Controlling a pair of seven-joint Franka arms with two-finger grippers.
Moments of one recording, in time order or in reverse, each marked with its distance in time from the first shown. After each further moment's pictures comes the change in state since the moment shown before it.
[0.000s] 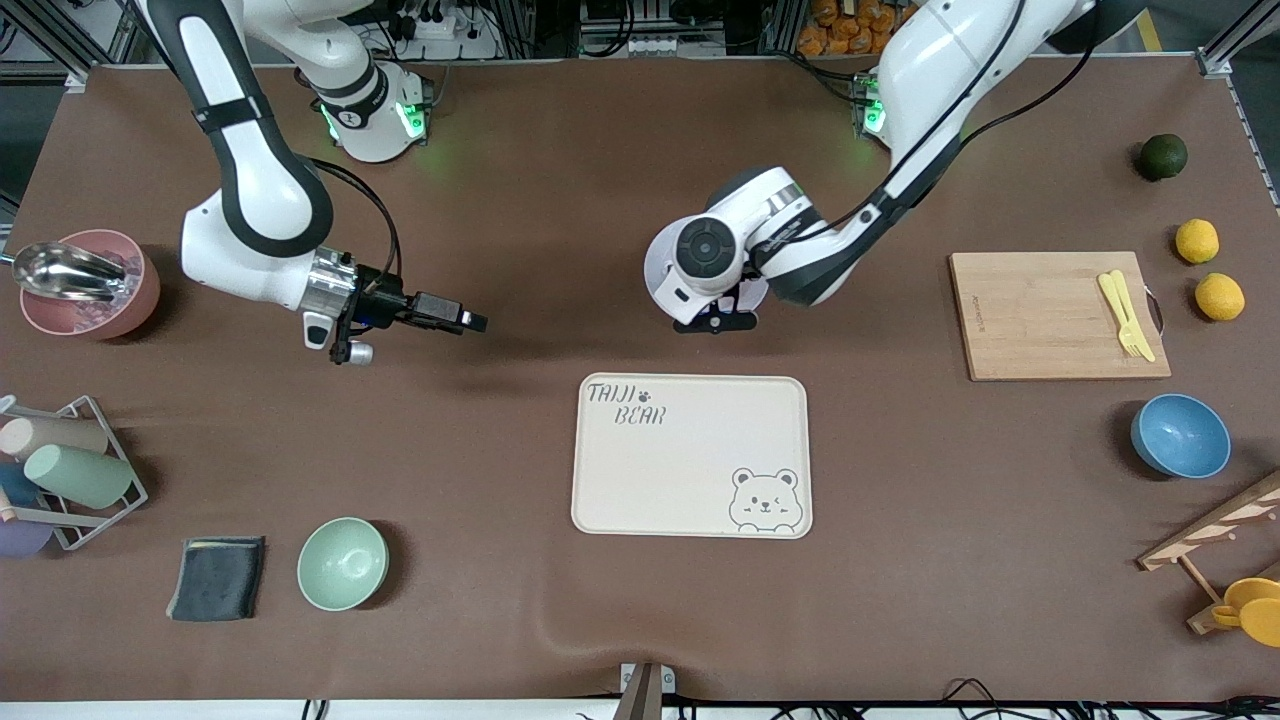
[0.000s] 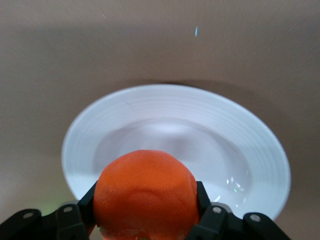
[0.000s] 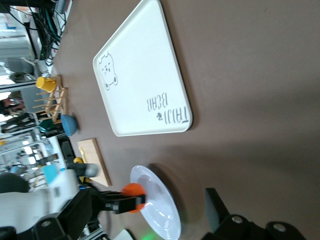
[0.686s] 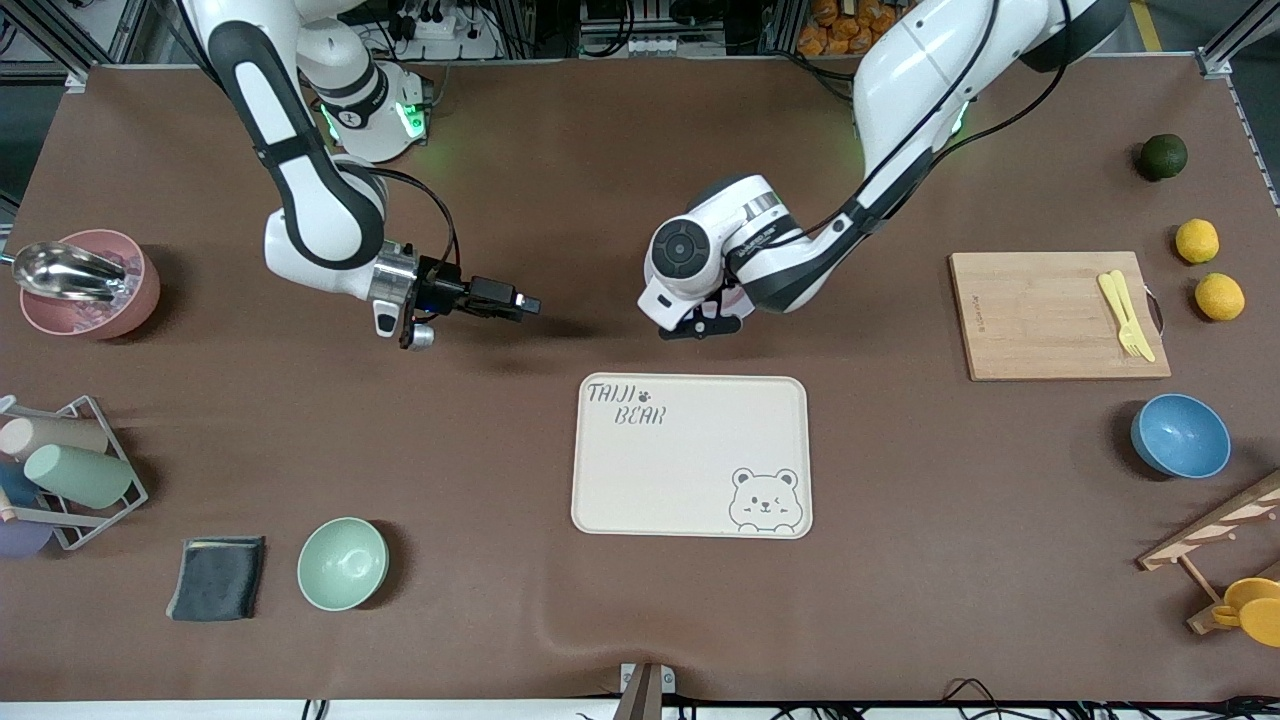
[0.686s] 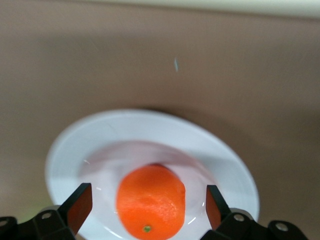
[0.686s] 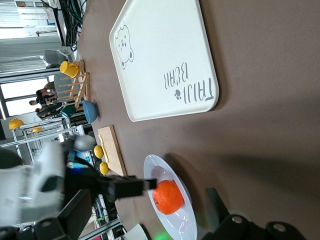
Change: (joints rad) left arm -0.037 -0.005 0.035 0.113 0.027 -0.034 -0.044; right arm 0.128 0.086 0.001 -0.049 0.333 0.003 -0.292
